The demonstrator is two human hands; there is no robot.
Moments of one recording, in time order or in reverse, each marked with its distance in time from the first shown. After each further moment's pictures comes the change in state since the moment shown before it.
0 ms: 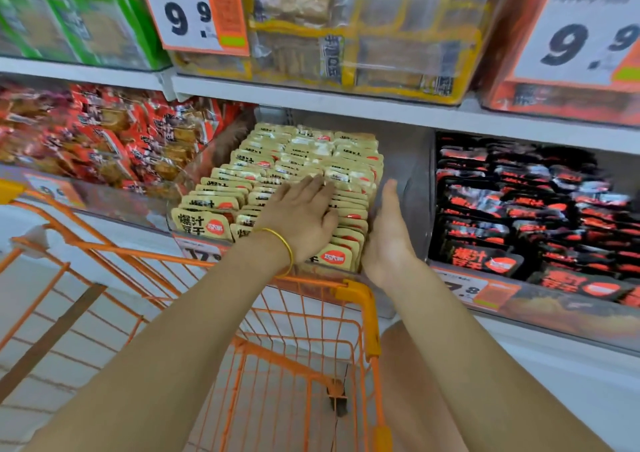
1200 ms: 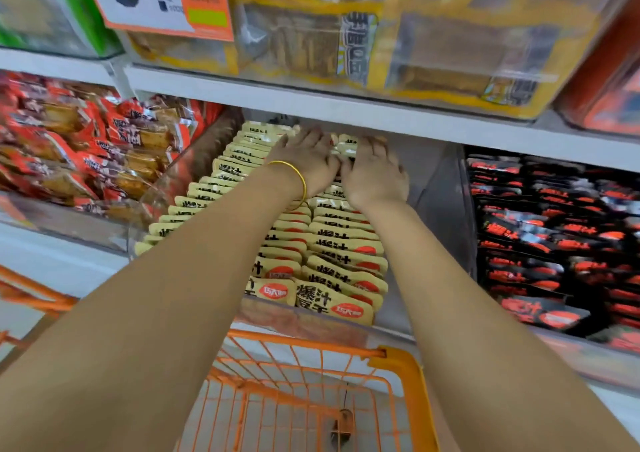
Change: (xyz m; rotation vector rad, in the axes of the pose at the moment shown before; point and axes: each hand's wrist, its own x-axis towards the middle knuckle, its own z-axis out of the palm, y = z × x) left_hand 0.130 -0.041 -0.014 -0.026 -0.010 -0.081; right_hand 0.110 -0.054 0.046 -1.590 0.342 -0.543
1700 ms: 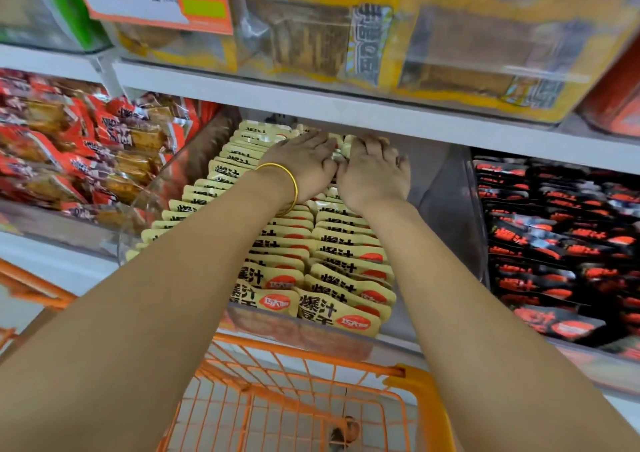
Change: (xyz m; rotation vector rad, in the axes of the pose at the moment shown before) left_hand 0.013 -0.015 0.010 0.023 -0.012 0.105; right_hand 0.003 -0.008 0.002 -0.261 -0.034 -0.052
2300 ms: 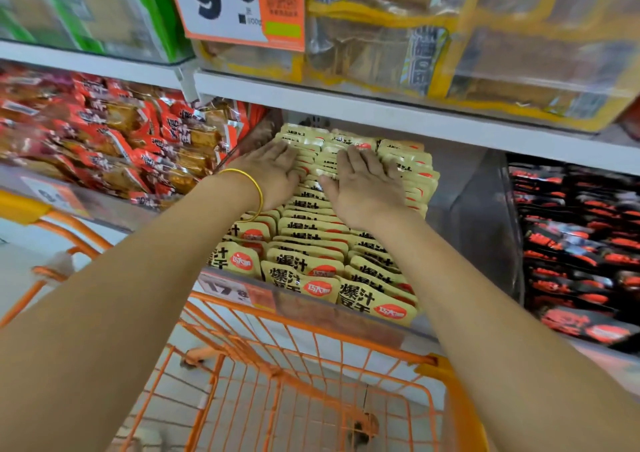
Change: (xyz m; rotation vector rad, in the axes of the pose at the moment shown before) left_hand -0.071 -0.065 -0.021 0.063 -0.144 -0.219; right_hand -0.028 -0.040 -0.003 -0.065 -0.170 -0.239
